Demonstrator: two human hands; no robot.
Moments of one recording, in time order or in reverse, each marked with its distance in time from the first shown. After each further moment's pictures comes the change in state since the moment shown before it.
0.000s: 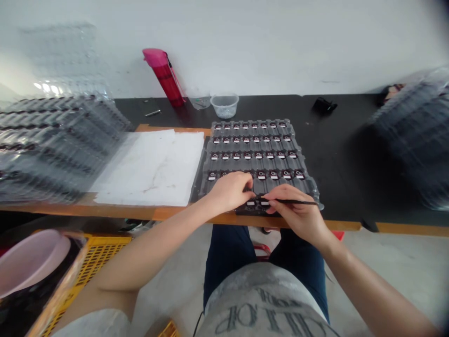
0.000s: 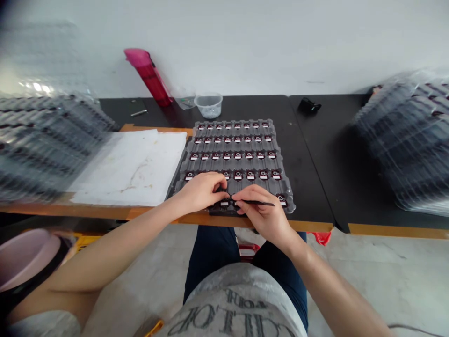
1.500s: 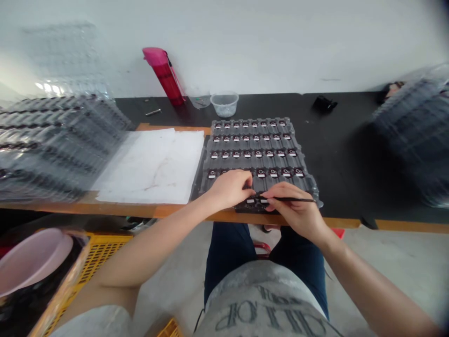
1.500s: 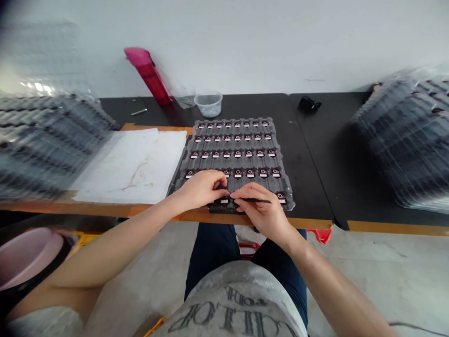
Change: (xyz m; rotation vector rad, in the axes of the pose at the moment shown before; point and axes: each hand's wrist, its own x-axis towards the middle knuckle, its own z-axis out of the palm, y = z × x) left_hand 0.001 0.000 -0.001 -0.005 -0.012 0.001; right_hand 0.000 0.000 -0.001 -0.001 -0.032 0.018
